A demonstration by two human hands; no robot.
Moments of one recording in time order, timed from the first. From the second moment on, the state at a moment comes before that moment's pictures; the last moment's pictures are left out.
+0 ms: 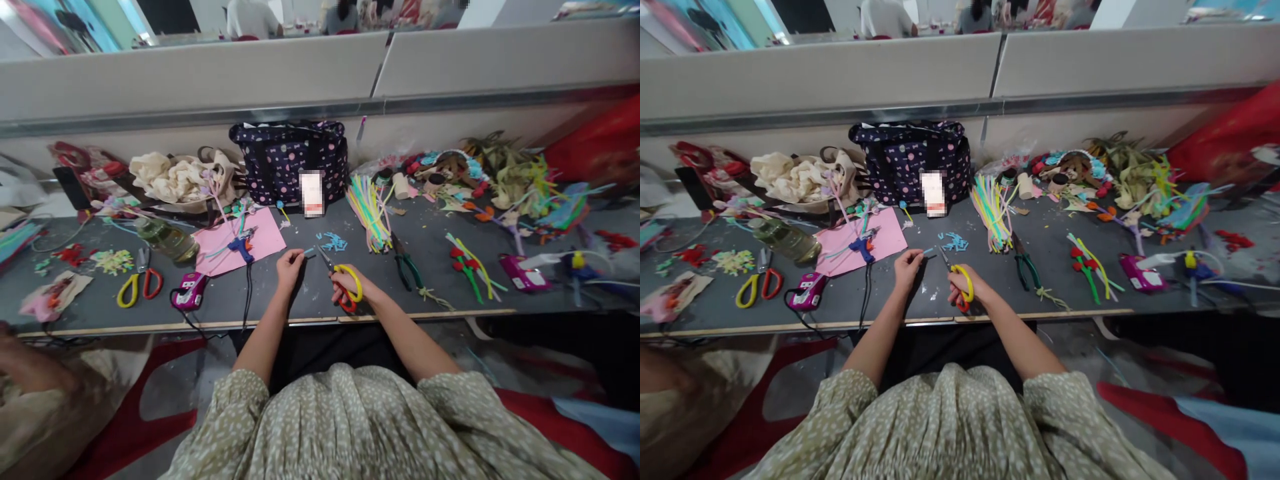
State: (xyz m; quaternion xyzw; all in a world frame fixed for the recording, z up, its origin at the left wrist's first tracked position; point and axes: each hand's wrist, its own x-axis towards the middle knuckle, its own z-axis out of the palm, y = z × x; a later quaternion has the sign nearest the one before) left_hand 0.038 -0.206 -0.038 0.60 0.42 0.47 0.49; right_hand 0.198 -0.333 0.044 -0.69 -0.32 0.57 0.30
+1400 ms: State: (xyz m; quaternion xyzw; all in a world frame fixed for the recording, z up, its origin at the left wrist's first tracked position) left_hand 0.040 -0.210 -0.033 0.61 0.41 0.44 0.52; right_hand 0.188 -0.325 0.042 -0.68 -0.41 0.56 0.22
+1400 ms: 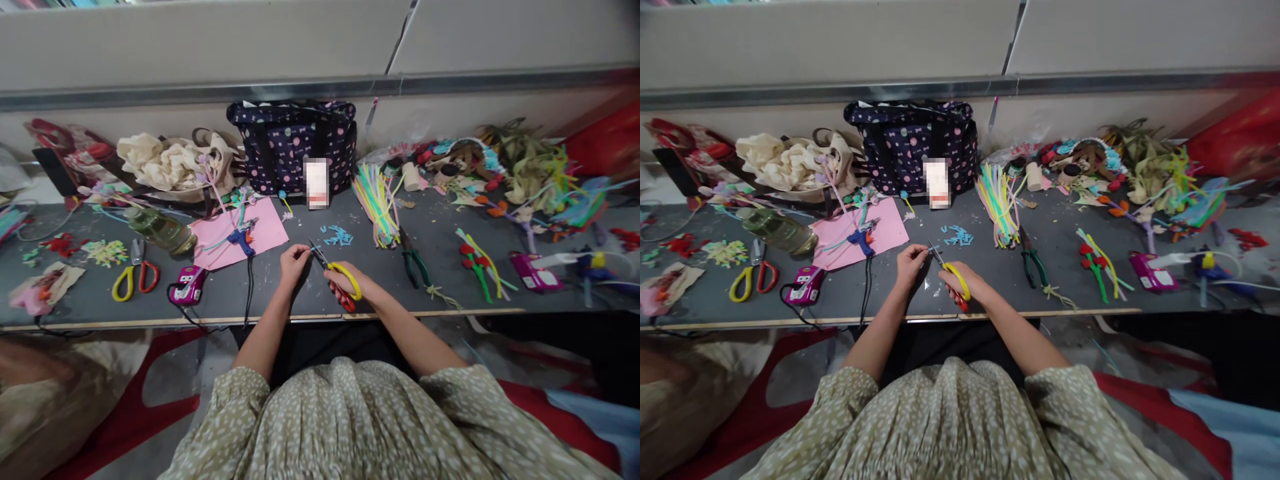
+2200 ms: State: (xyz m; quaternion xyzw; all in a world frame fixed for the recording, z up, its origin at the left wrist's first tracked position) left_hand 0.040 -0.212 -0.031 0.62 0.40 0.44 0.52; right_hand 0.193 -0.326 0.057 -0.71 -0.46 0.49 0.20
